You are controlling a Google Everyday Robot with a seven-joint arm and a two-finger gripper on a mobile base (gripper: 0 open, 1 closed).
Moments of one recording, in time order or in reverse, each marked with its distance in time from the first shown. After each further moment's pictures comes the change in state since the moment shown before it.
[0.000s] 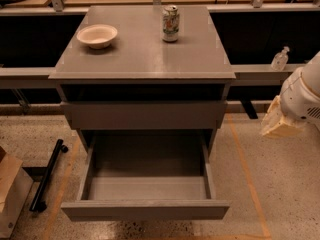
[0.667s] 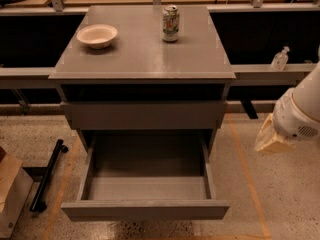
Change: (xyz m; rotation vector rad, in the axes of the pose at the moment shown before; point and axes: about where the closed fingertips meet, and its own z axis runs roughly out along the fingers) arm 0.011 0.014 0.039 -0.061 -0.018 0.017
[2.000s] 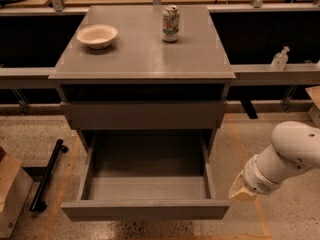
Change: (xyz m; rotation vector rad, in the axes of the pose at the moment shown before) arm 0.043 0.043 0.211 -0.179 -0.094 0.166
